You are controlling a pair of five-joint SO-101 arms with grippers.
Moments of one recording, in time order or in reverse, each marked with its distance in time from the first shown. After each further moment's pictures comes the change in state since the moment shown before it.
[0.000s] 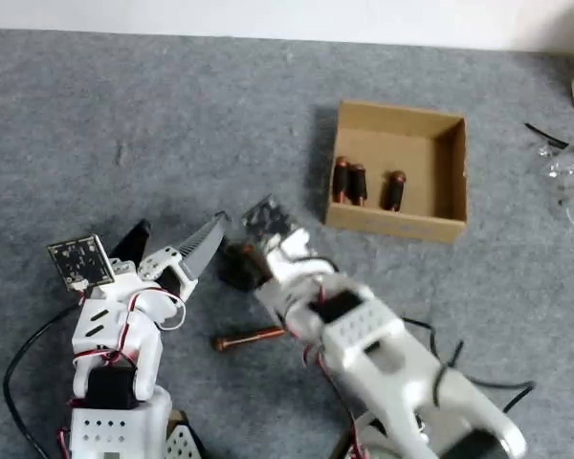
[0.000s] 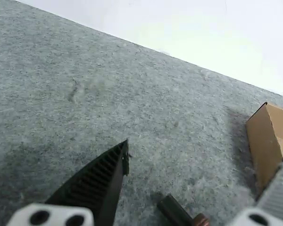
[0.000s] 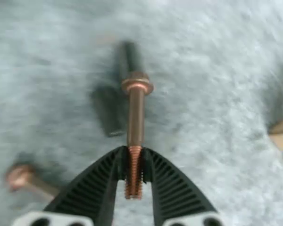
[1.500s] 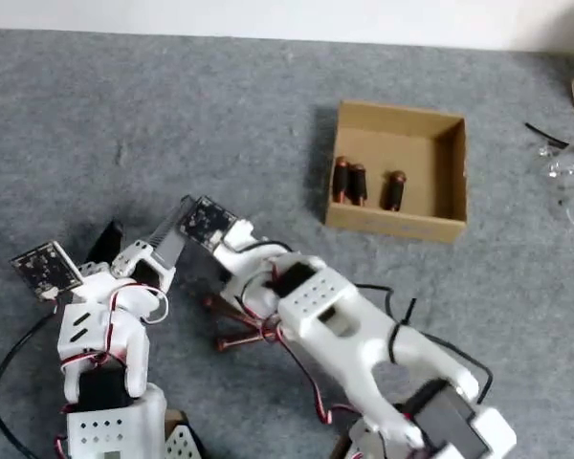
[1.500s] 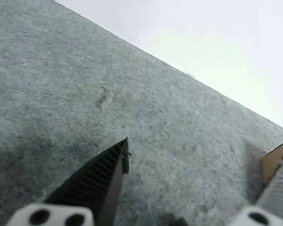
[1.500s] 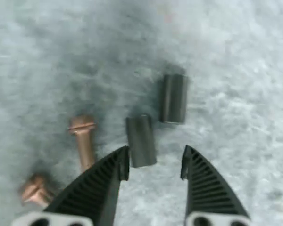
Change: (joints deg) left arm -6.6 0.0 0.0 -1.8 6.2; right arm -4.3 23.5 -21.5 7.6 8.6
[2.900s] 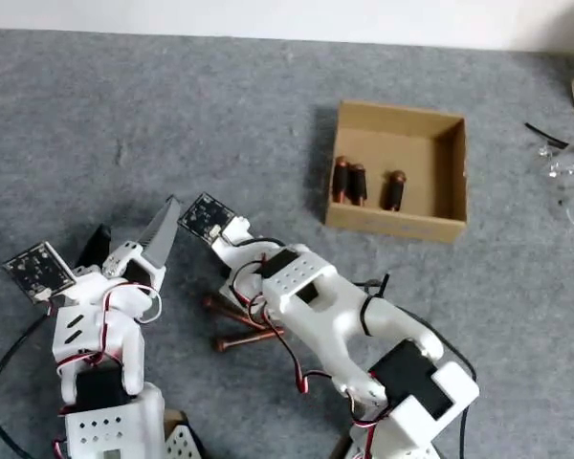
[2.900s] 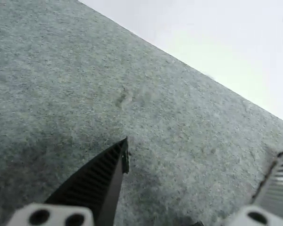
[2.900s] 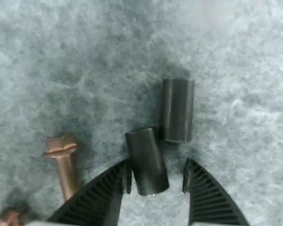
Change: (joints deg) left arm -0.9 0.2 0.1 0.1 0.0; right arm 0.4 17.4 -6.8 -0.6 -0.1
